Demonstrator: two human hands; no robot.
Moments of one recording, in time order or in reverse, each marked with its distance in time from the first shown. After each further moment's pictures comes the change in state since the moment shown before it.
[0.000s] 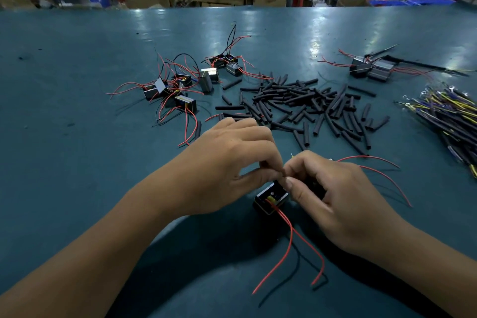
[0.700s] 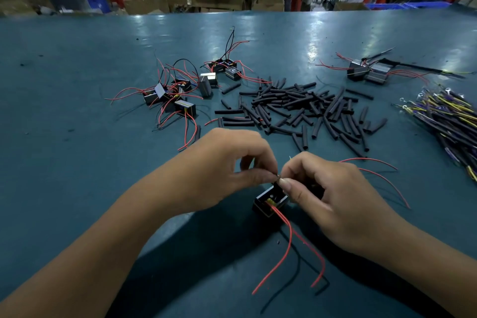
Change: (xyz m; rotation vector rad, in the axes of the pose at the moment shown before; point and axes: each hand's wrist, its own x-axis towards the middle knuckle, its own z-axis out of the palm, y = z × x) left_hand 0.000 -0.002 -0.003 -0.303 -0.087 -0.201; right_hand 0.002 -0.001 -0.003 0.005 -0.008 0.039
